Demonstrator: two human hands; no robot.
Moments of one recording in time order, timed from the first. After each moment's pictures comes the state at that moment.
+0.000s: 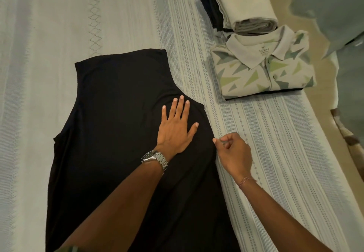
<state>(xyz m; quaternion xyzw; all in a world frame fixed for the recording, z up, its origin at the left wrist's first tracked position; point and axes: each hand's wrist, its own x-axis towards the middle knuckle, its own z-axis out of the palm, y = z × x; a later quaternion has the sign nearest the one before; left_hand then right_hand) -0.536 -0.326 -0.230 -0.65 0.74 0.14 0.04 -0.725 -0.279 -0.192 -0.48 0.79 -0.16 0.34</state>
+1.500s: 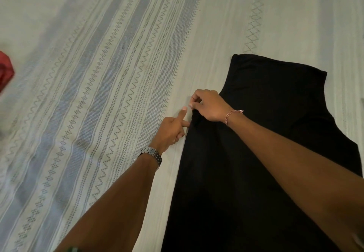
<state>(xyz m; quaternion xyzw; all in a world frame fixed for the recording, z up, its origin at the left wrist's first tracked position) -0.154 -0.182 -0.206 -0.75 0.17 0.54 -0.36 -0.255 -0.324 -0.184 -0.83 0.37 0.02 0.41</state>
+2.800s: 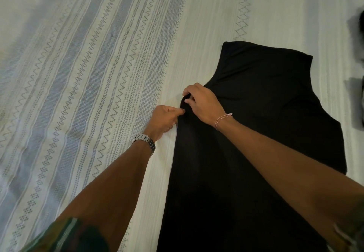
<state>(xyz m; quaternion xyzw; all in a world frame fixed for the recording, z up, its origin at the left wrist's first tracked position) -0.151 -0.173 -0.217 -0.72 0.19 0.54 -0.39 -0.277 -0.285 -0.206 -0.89 0.34 -0.08 0.30</state>
